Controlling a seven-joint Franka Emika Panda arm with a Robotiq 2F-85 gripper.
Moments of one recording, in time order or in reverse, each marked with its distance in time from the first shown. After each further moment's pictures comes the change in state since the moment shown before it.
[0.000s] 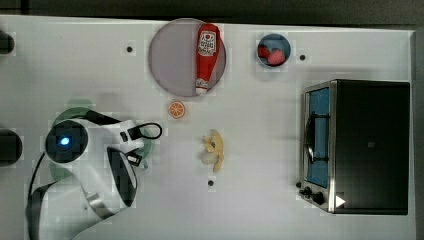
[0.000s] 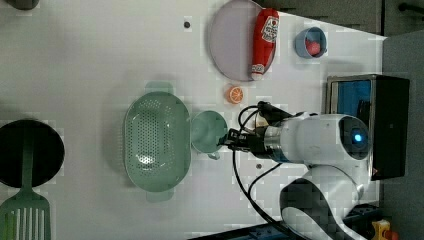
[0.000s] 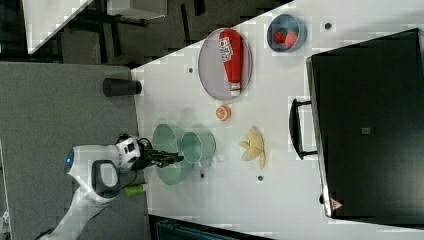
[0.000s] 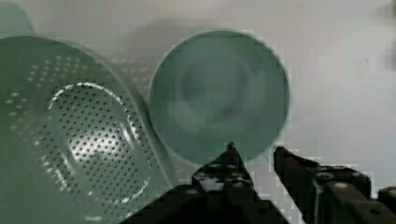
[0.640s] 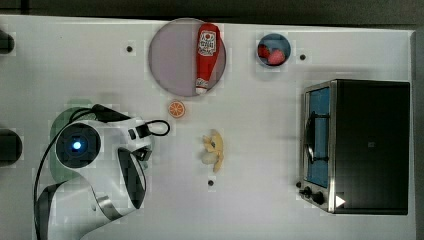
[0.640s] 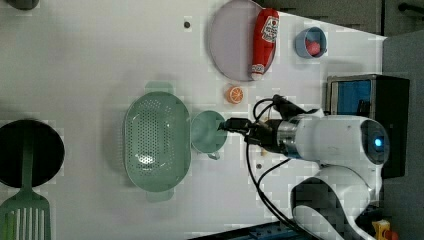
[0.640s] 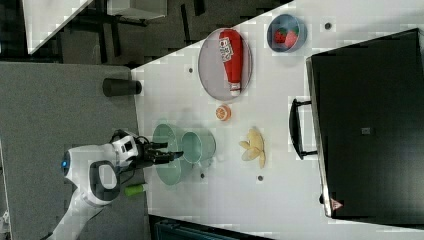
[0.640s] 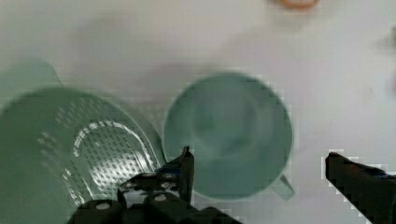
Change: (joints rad) arm -0.021 -0.047 -0.018 -0.025 0.005 0.091 0.004
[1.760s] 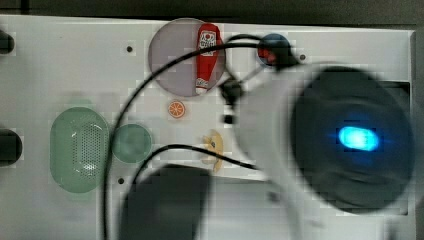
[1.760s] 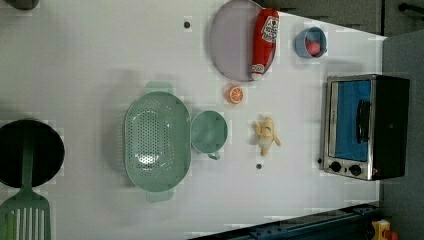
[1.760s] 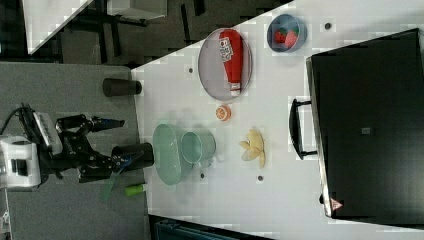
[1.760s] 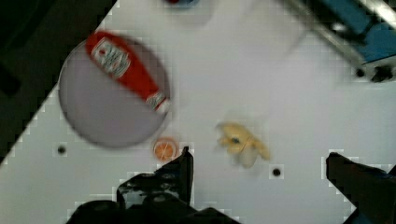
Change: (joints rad) arm -0.091 -0.269 -0.483 0.566 -0.029 -0.787 0.005
